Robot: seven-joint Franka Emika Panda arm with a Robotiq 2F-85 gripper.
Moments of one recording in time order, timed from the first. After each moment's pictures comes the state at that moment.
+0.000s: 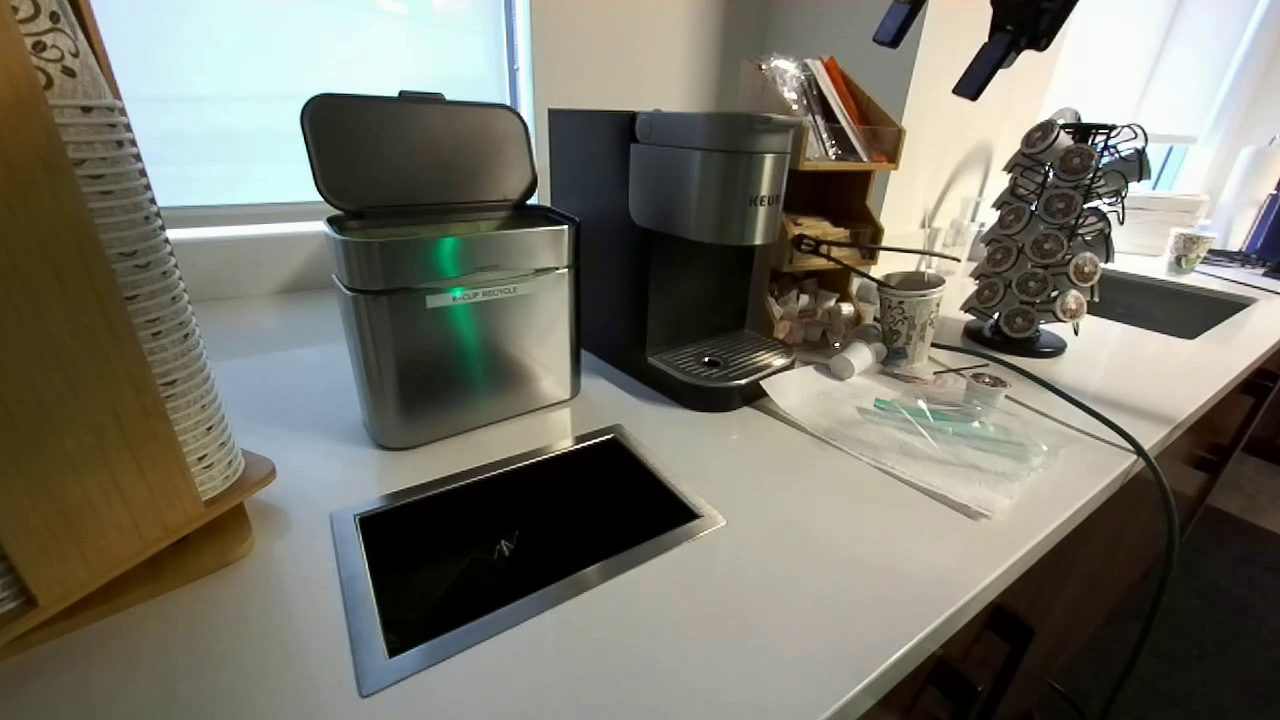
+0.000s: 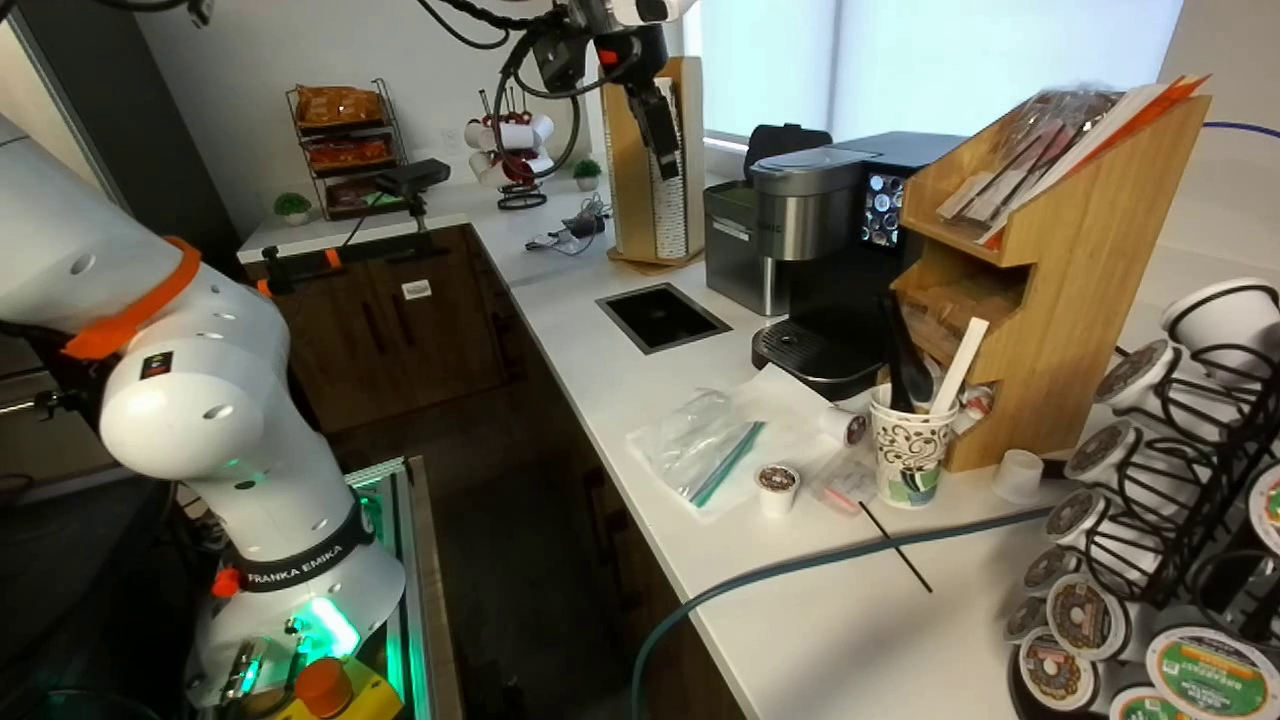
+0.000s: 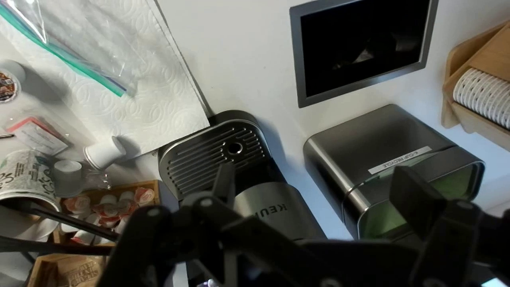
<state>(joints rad) 0.05 -0.44 0.03 -2.21 0.23 2.12 0.23</state>
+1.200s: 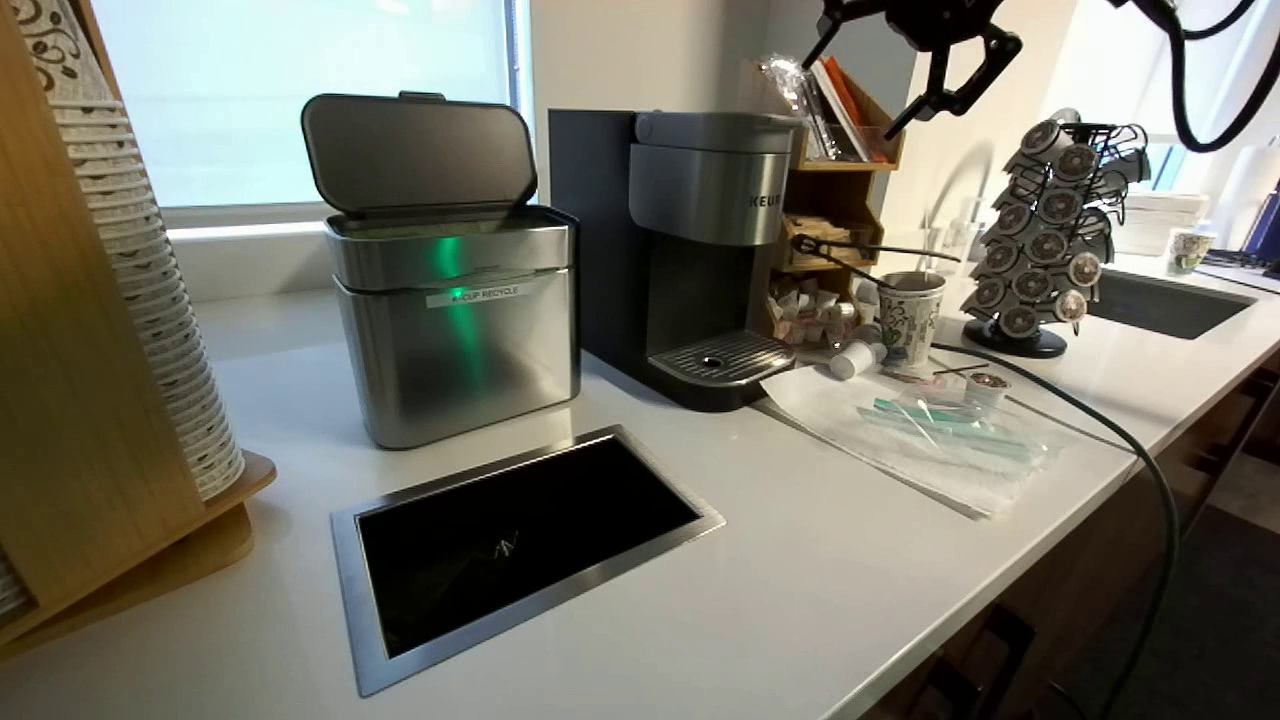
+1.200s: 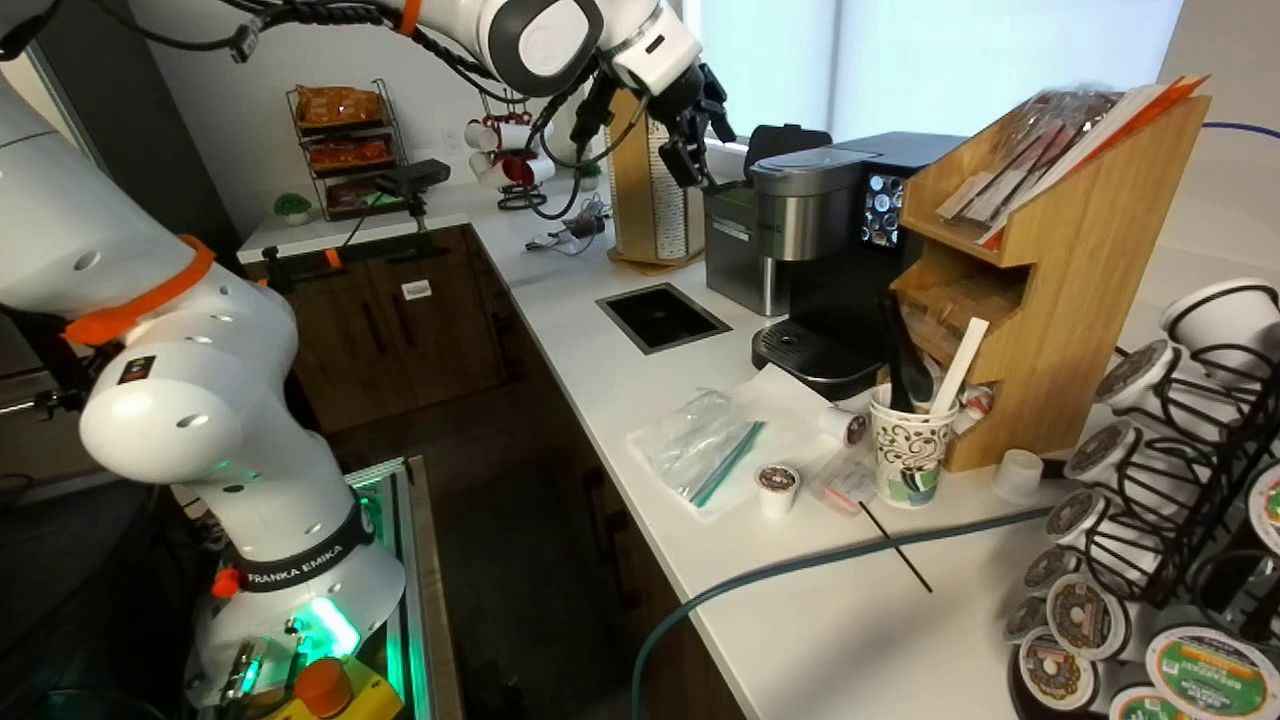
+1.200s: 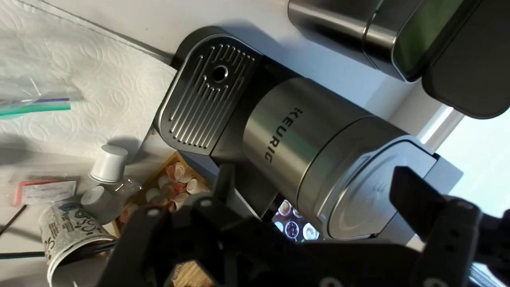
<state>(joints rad) -0.08 -0.37 0.17 -2.36 0.23 2.66 0.85</state>
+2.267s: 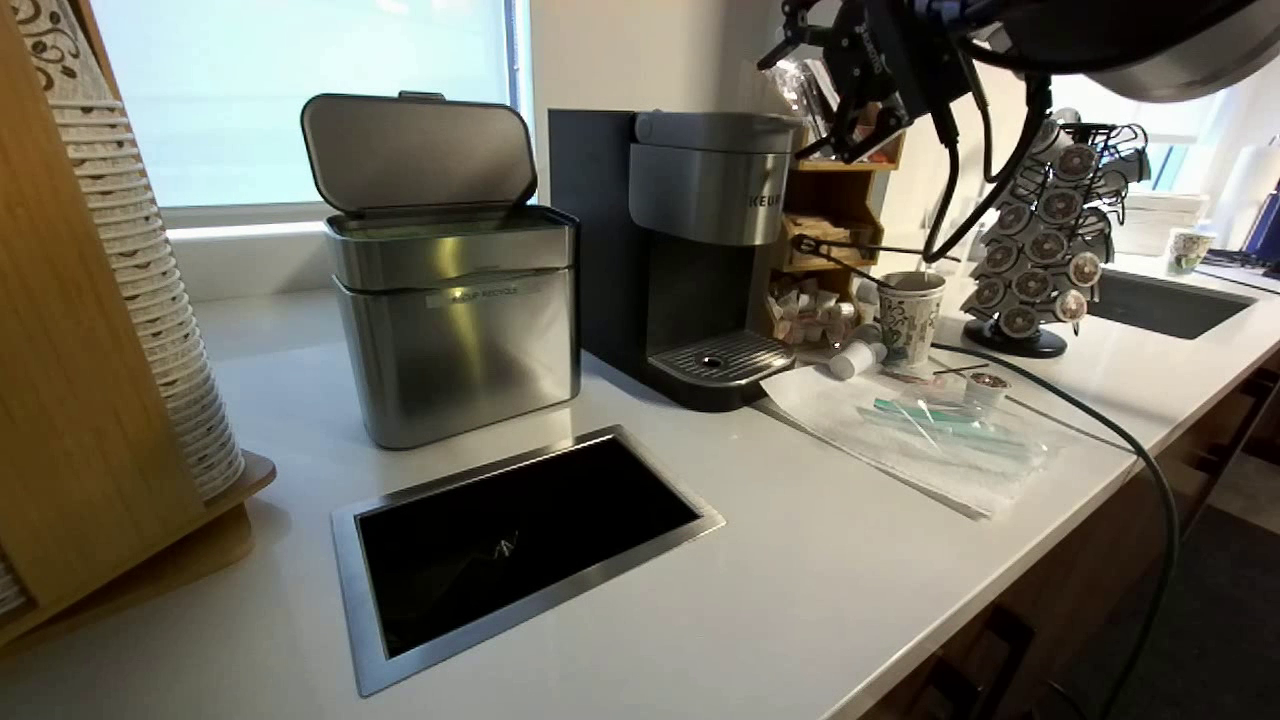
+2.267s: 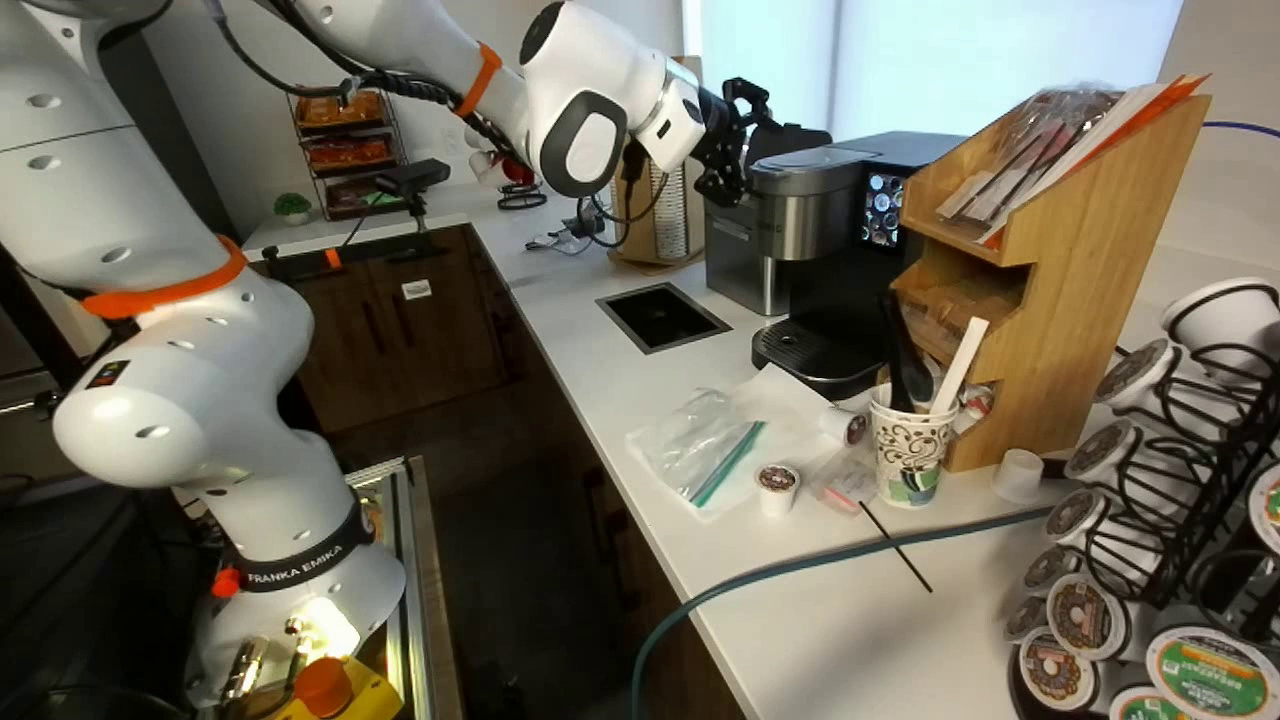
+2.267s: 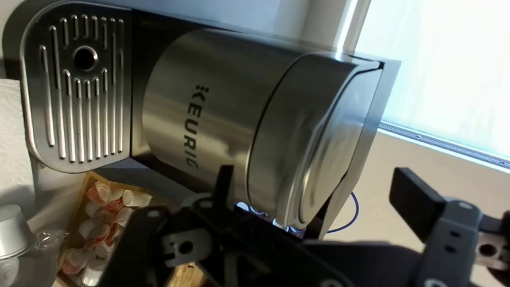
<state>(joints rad) -0.27 -0.15 0.40 -2.42 0.21 3.34 1.23</state>
